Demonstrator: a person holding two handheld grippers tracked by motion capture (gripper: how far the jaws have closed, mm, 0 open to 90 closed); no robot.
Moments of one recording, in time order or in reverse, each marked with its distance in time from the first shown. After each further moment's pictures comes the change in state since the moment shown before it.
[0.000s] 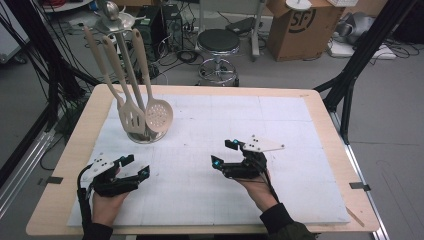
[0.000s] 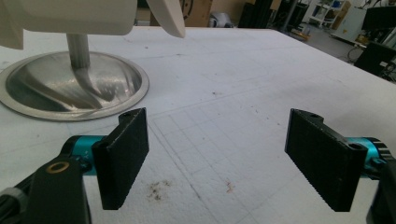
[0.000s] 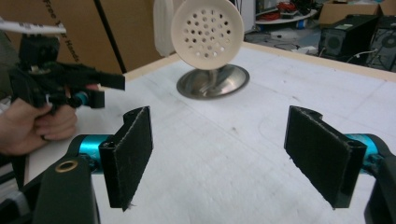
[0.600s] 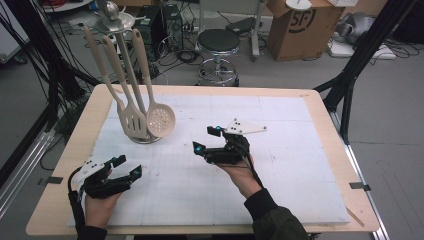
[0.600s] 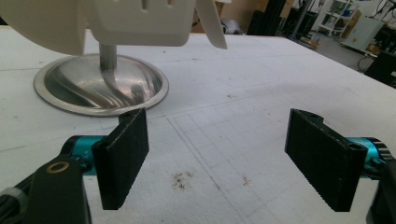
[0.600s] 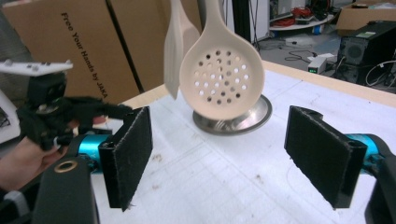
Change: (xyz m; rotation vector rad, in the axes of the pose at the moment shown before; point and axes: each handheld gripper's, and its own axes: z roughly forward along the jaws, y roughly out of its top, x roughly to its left) left arm 0.009 -0.001 -0.015 -0.021 0.039 -0.012; right arm 0.013 0.044 0.040 -0.015 0.057 0.011
